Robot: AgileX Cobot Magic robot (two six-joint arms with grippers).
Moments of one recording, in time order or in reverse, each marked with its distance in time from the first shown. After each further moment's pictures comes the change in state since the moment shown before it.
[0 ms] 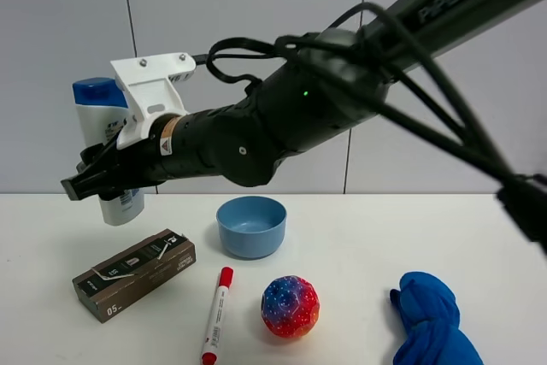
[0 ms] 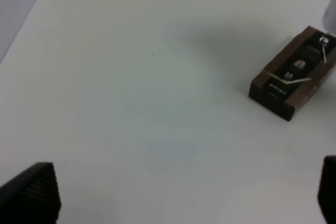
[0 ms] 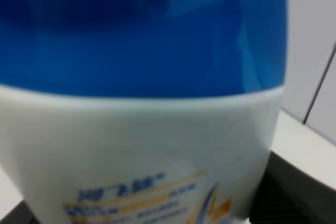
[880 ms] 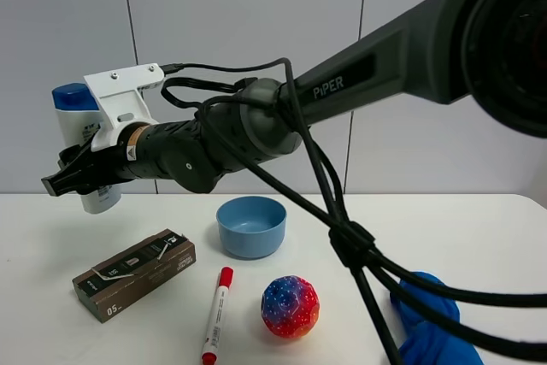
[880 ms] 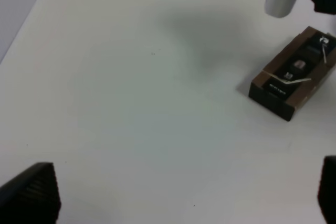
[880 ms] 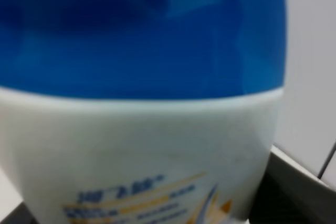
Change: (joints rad) left arm 0.000 0.000 0.000 0.000 0.000 0.000; right arm 0.000 0.262 -0.399 -0.023 0.057 0.000
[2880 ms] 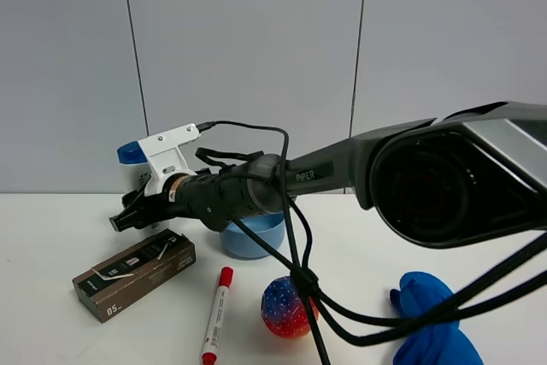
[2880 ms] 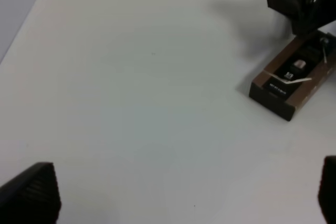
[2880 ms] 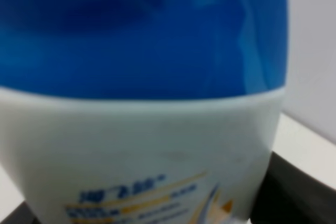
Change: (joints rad) left arm 0.000 0.000 0.000 0.001 0.000 0.000; right arm -0.101 0.274 -0.247 0.150 0.085 -0.139
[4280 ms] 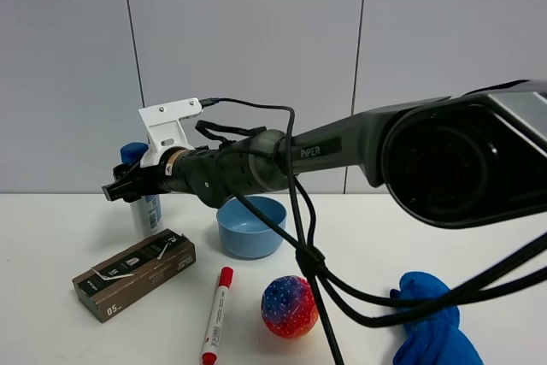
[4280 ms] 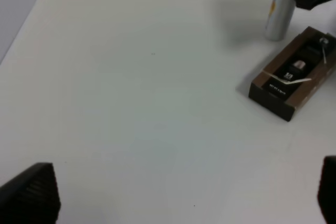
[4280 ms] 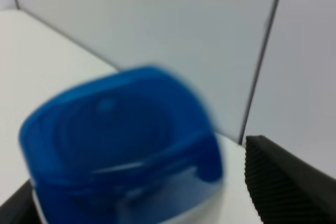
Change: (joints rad) left arm 0.000 0.000 0.000 0.000 0.000 0.000; right arm 0.000 -0.064 -0.010 0.011 -0.004 0.047
